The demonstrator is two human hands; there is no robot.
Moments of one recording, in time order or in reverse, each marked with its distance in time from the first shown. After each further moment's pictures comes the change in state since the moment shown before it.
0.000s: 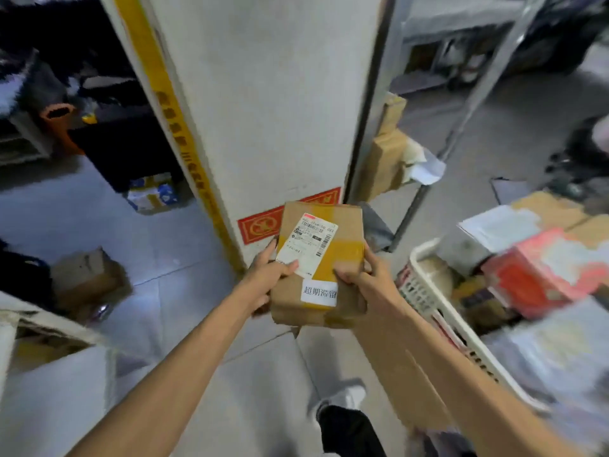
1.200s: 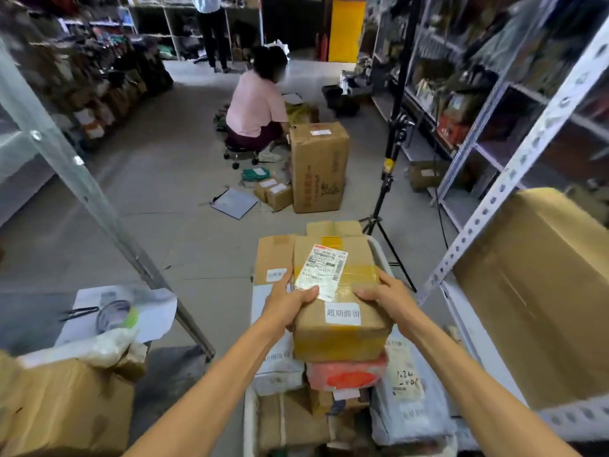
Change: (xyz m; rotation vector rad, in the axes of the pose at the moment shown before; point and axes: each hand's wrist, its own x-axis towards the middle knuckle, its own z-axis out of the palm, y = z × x) left_hand 0.228 0.115 0.547 0.701 -0.963 -0.088; right_hand 0.003 -0.088 -0.418 0.228 1.211 0.175
